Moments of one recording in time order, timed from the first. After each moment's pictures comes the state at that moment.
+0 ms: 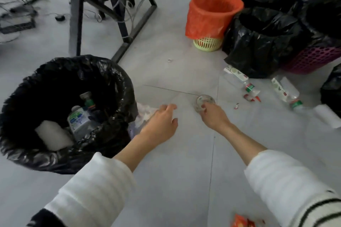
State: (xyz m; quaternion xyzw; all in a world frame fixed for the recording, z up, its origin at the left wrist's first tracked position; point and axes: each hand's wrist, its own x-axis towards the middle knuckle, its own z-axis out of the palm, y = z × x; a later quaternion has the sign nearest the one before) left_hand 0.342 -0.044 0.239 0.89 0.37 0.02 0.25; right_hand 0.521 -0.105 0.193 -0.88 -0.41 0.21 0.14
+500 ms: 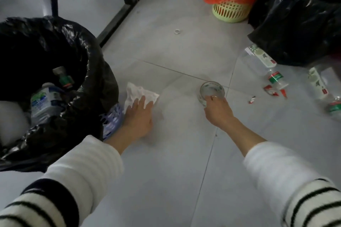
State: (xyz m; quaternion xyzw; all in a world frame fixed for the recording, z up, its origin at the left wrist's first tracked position) left_hand 0.359 0.009 0.111 0.86 0.47 -0.18 0.10; right_hand 0.597 -0.073 0.094 -0.81 -0.57 0.15 -0.05
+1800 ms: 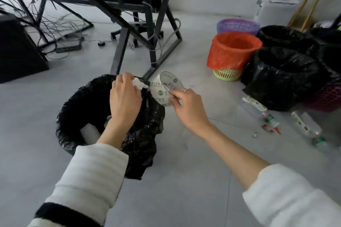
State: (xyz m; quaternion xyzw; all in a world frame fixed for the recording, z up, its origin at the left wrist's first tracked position) left_hand 0.249 0.025 0.330 0.75 0.55 0.35 0.06; right_hand 0.390 -0.056 0.322 -0.71 -0.60 0.07 0.37
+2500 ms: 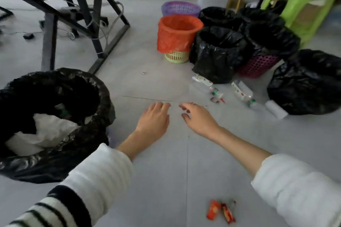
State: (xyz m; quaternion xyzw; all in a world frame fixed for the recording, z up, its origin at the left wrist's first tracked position) left_hand 0.367 -0.081 0.255 0.94 0.29 0.08 0.12; right_hand 0.492 -0.178 0.272 -0.83 -0.49 0.17 0.20
